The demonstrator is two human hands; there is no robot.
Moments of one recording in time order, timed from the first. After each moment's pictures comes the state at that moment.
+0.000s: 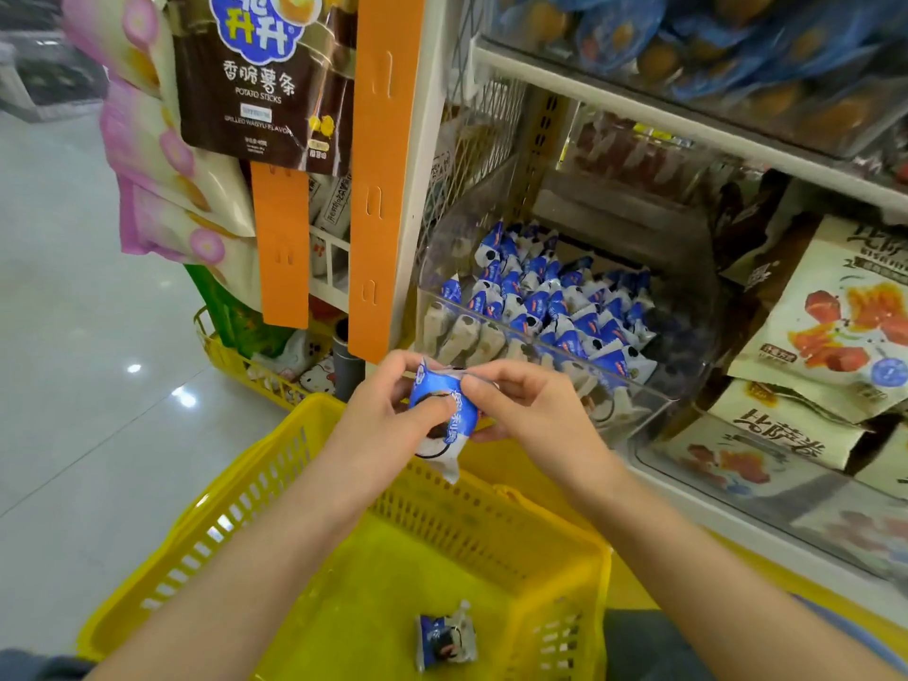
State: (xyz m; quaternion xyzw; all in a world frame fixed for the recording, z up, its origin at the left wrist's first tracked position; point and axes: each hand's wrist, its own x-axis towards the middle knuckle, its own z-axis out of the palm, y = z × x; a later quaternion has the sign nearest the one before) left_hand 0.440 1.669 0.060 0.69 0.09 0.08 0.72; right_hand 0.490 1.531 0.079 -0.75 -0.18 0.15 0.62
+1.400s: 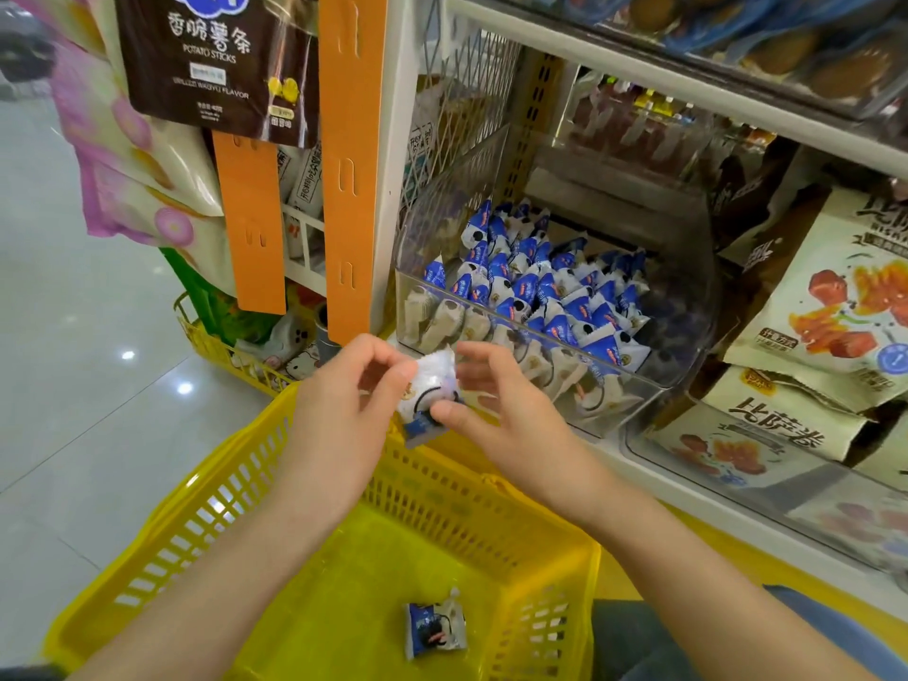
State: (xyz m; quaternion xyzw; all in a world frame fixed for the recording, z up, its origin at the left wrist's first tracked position) left_hand 0.441 1.667 0.054 0.81 0.09 0.22 0.53; right_hand 0.493 1.522 0.064 -0.86 -0.23 0.14 0.44
